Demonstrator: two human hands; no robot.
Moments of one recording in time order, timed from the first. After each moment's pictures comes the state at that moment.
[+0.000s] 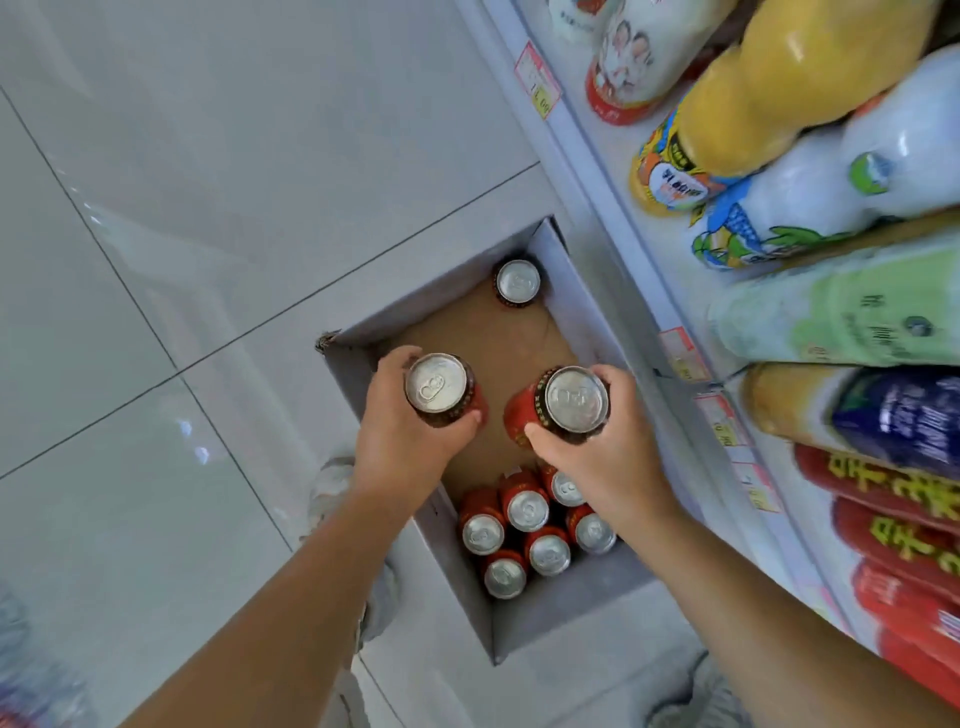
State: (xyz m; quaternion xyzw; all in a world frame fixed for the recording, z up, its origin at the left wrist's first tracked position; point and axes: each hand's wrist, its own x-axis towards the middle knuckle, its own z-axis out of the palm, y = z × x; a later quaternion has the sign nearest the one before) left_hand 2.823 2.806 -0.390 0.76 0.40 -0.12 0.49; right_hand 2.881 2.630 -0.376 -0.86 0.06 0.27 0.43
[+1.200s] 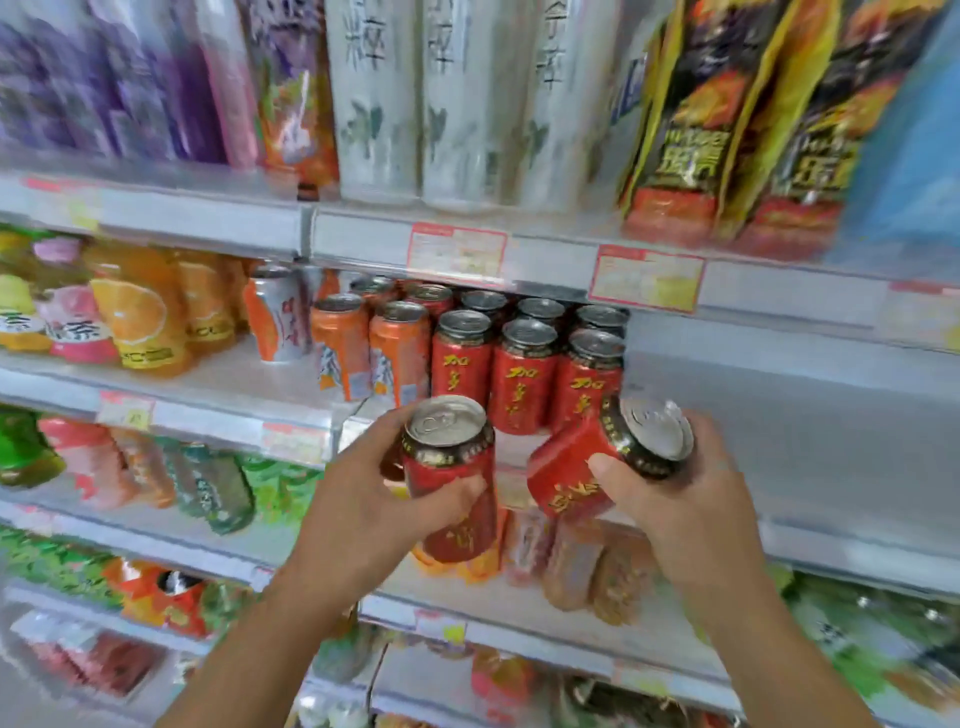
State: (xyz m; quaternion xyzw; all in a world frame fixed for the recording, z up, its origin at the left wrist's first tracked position) left_hand 2.862 2.524 0.443 0.75 -0.29 0.02 0.59; right_hand 2.752 2.325 0.455 -0.74 0.14 -0.36 0.55
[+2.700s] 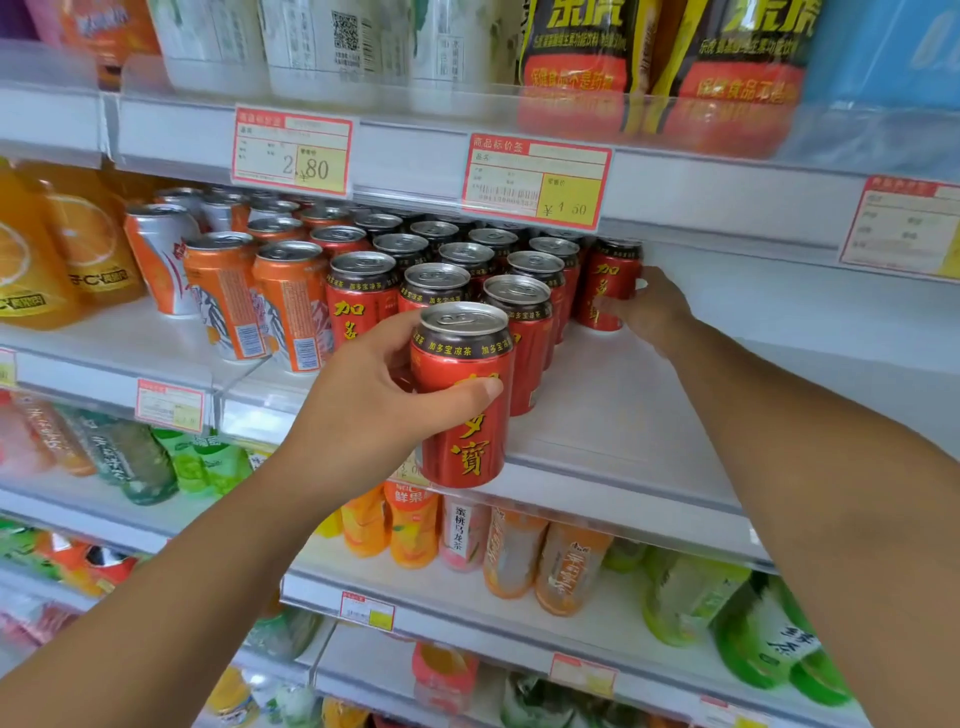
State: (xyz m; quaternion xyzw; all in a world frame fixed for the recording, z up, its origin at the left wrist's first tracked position) left_hand 2.860 2.418 0.460 0.70 -0.32 -0.02 0.64; right_hand 2.940 2.070 0.450 -0.85 0.27 -0.25 0.39
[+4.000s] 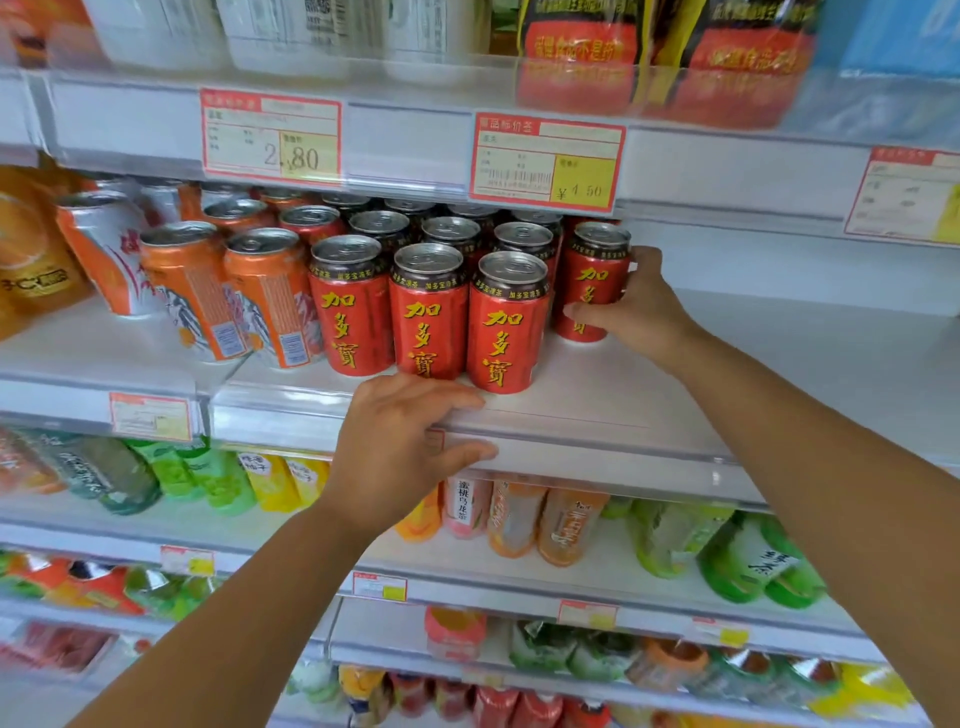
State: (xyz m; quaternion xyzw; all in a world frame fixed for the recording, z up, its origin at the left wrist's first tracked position) left_hand 2.916 2.412 0.378 0.80 -0.48 0.19 0.32; right_hand 2.878 2.132 0.444 -0.84 0.22 -0.26 0.42
